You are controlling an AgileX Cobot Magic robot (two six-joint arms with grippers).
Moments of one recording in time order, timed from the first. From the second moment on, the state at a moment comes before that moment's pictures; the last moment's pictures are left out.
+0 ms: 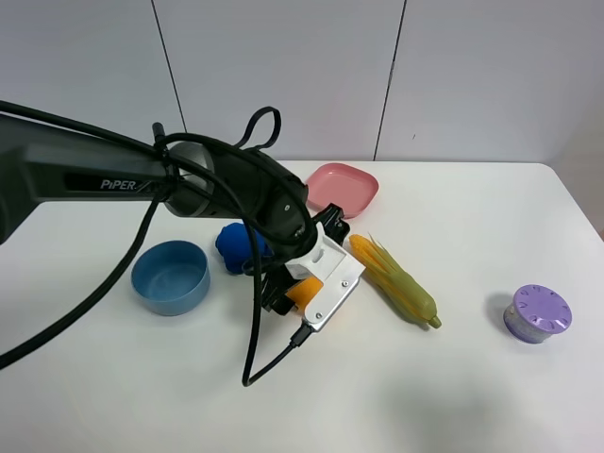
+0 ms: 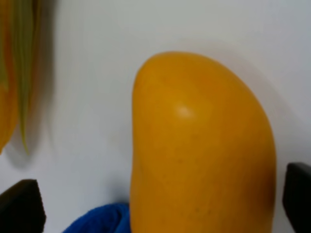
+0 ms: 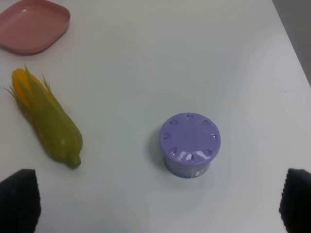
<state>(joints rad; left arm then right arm) -0.82 2.09 -1.34 0.00 0.52 1.46 0.00 0.00 -0.50 -0.03 1.07 0.02</state>
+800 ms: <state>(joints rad) -0.82 2.13 -1.35 0.00 0.60 1.45 0.00 0.00 -0.50 -0.03 1.07 0.02</state>
